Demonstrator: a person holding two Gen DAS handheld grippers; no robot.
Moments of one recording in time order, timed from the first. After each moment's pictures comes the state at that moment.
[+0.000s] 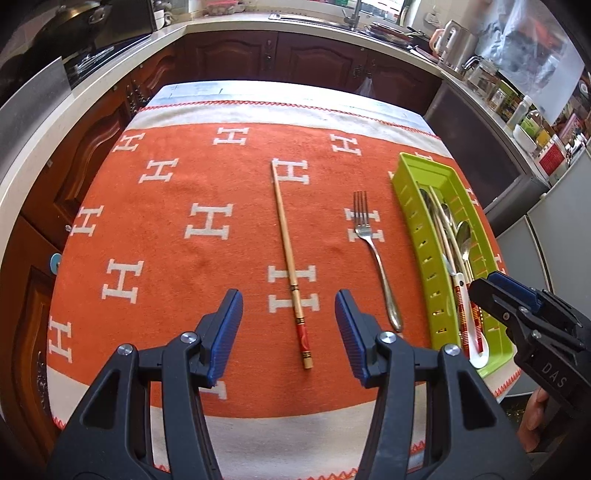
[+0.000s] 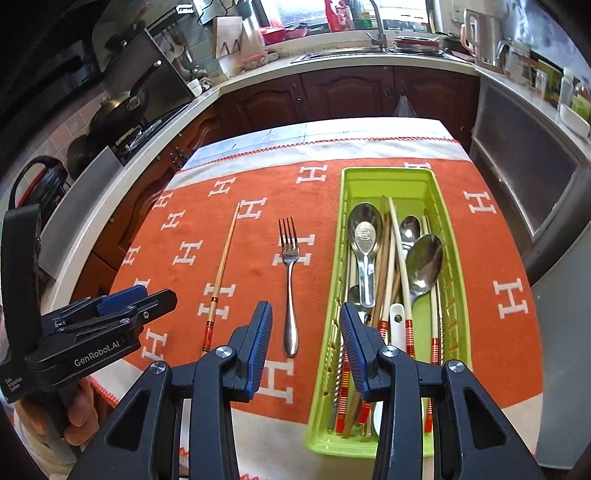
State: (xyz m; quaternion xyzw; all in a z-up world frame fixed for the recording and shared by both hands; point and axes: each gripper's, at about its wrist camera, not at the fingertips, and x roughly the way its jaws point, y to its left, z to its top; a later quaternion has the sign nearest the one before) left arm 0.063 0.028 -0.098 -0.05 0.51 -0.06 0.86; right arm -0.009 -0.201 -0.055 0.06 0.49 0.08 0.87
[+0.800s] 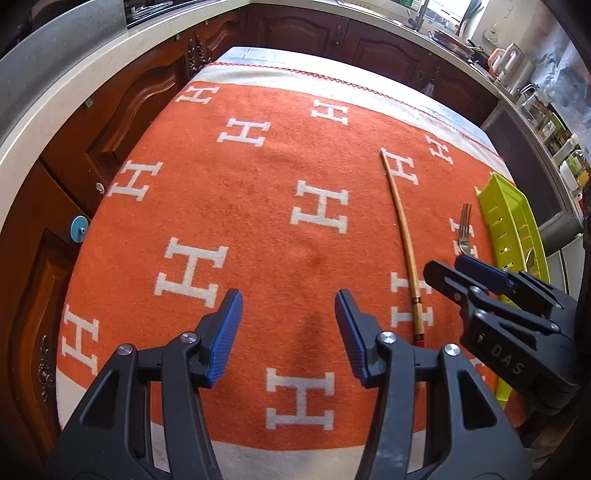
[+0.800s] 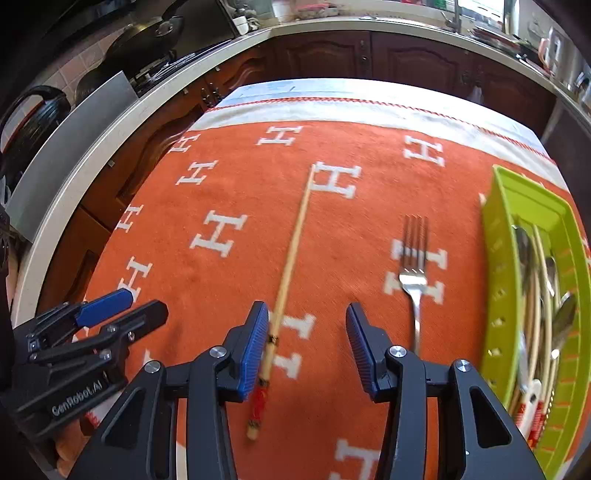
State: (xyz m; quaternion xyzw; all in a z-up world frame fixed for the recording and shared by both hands) left arm 0.088 0.120 -0.153 -0.09 0.53 0.02 0.84; right arm 0.092 -0.065 -0.140 -0.02 0.54 0.15 0.83
